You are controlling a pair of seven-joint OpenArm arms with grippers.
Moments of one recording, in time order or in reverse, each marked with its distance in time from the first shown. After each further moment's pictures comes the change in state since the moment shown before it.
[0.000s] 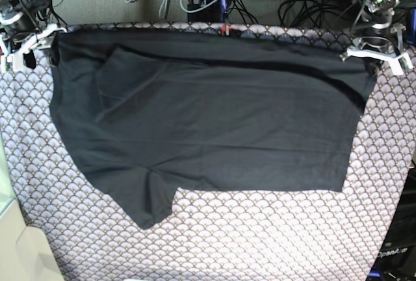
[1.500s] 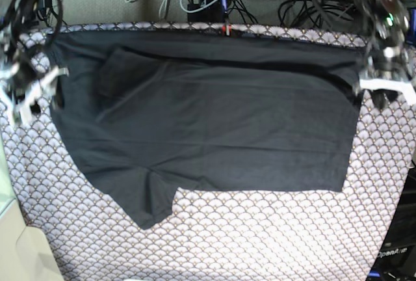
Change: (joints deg) left arm -15.0 2.0 -6.6 -0.4 3.5 -7.5 4.6; right arm 17.8 6.9 -9.2 0.3 0.2 0.0 -15.9
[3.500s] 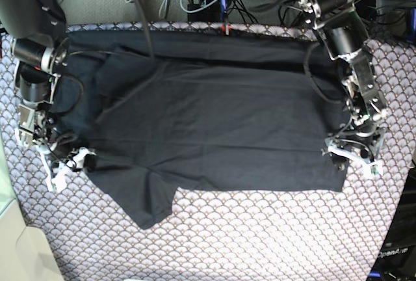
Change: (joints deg) left arm -27.2 -6.9 12.4 -38.6 18.9 -0.2 -8.7; right arm 44.7 4.2 -13.7 -80.5 -27.8 -0.4 39.8
